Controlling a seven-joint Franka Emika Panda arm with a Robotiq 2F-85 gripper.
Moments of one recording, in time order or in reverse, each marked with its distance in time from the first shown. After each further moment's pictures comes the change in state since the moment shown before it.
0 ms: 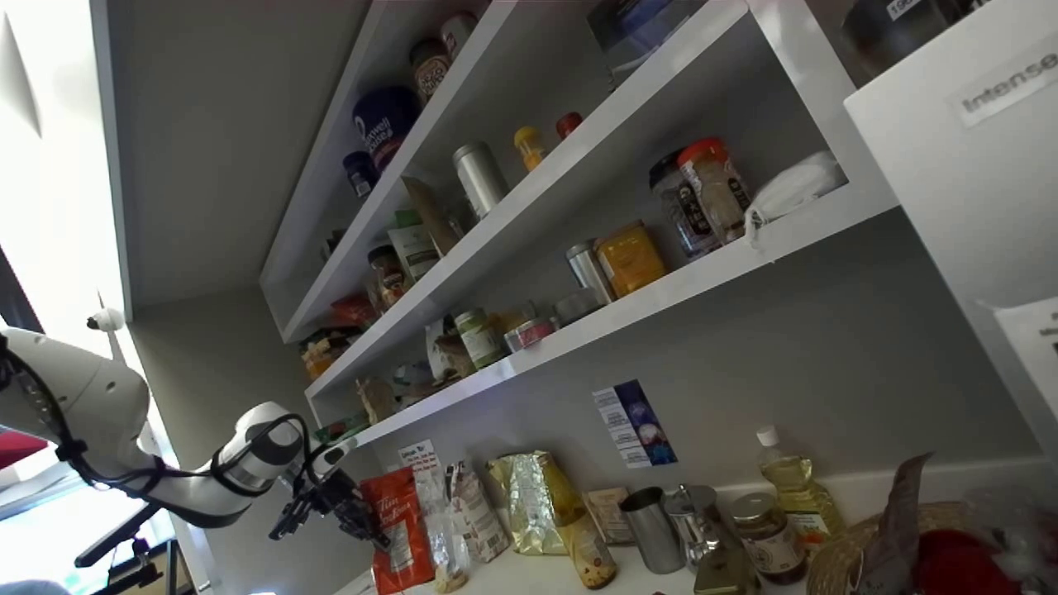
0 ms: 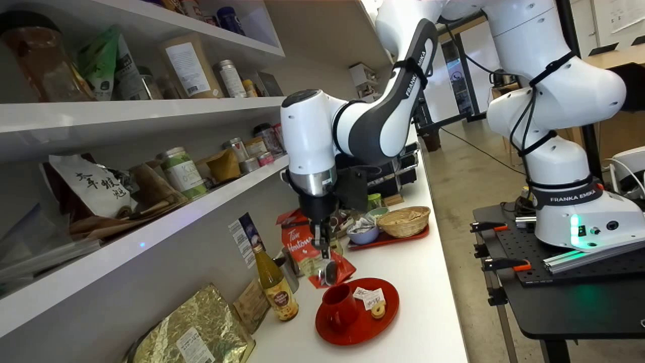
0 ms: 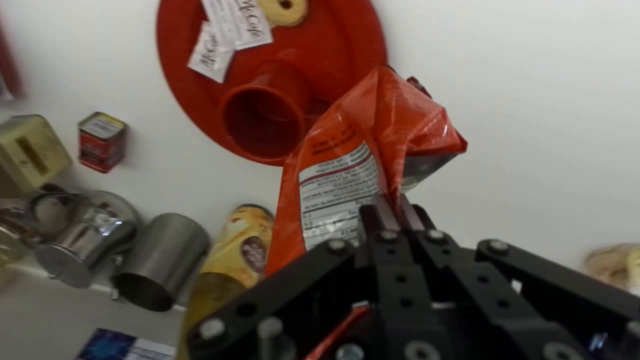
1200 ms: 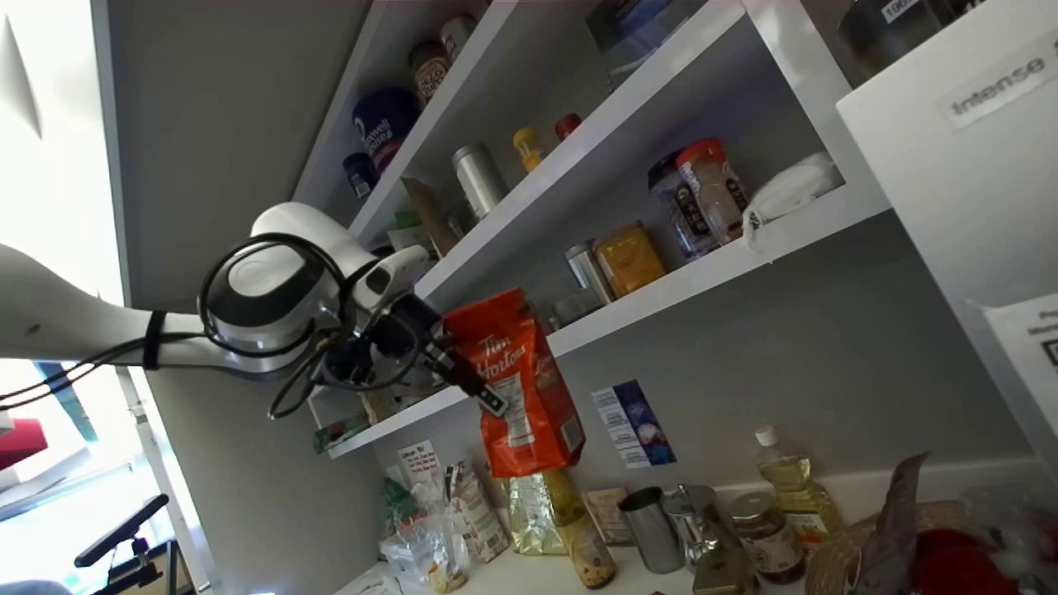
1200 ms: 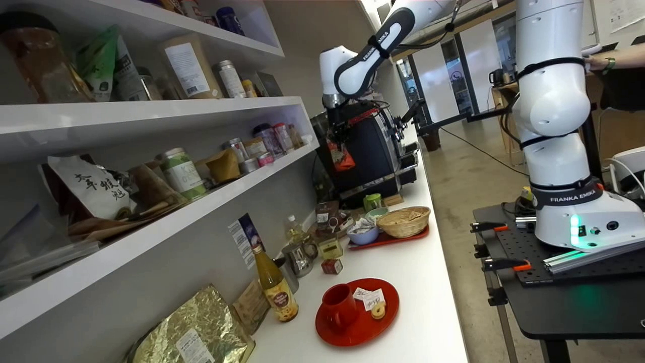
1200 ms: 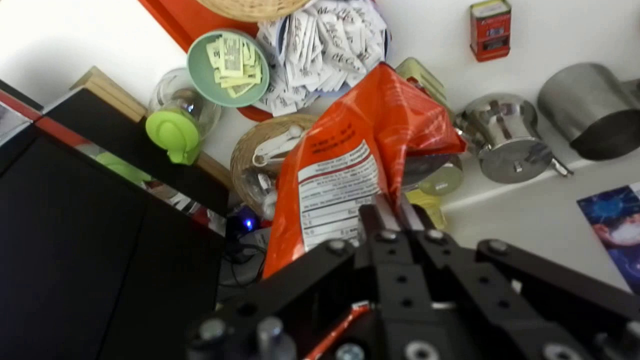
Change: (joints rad) arm -0.919 -0.290 0.084 0.014 0.131 -0.060 -0.257
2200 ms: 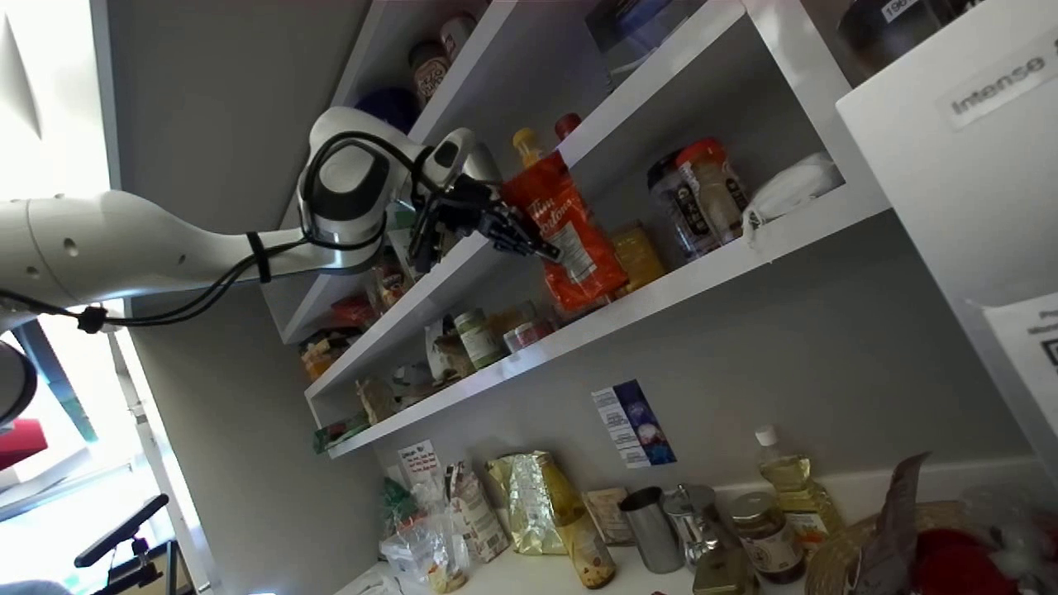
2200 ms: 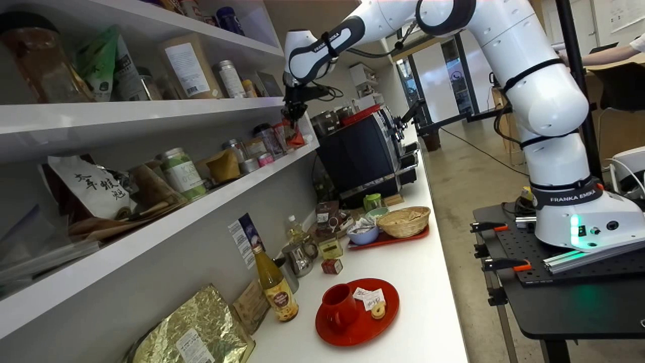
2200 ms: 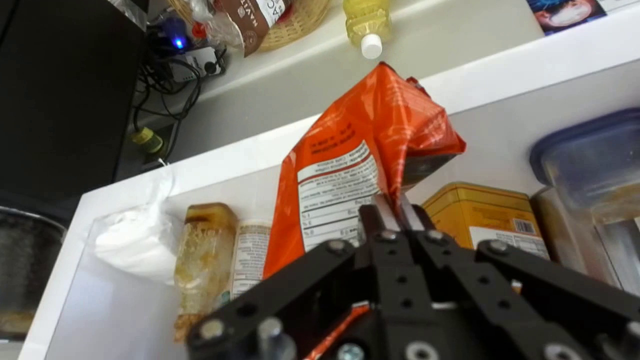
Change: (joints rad) arm -0.021 0.389 0.001 0.711 0.171 -0.060 -0.233
